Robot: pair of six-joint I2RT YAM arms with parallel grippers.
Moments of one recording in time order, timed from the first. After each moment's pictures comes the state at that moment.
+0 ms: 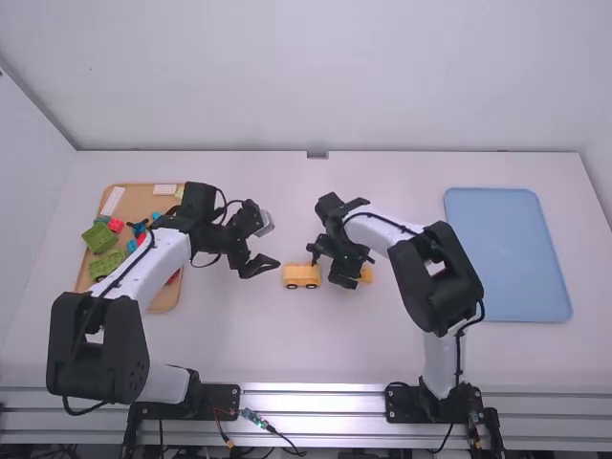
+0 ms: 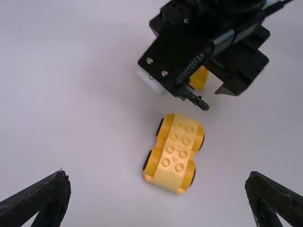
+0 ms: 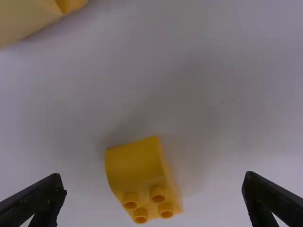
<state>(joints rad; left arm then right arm) -0.05 1.51 0.94 -0.57 0.81 0.91 0.55 2.04 1.32 -0.92 0.10 -0.68</state>
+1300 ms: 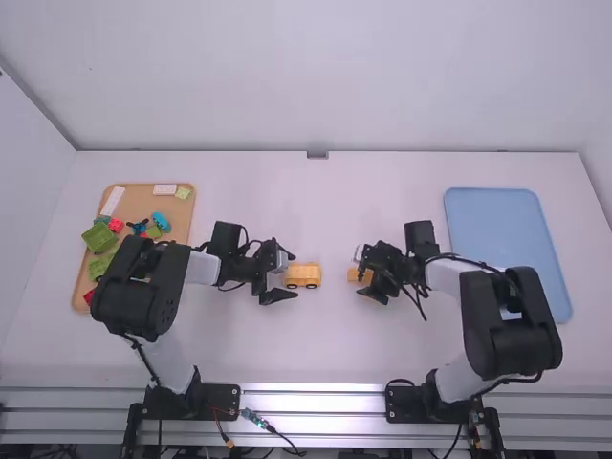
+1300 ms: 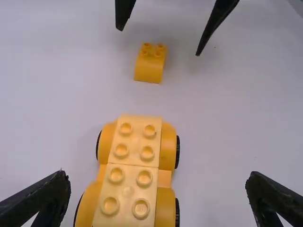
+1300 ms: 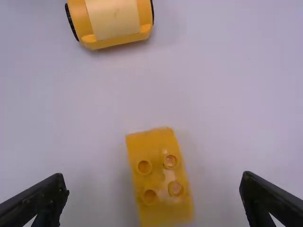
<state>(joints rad) -0.13 1.84 0.65 0.14 1.05 1.00 0.11 1.68 0.65 -0.16 -0.64 -1.13</state>
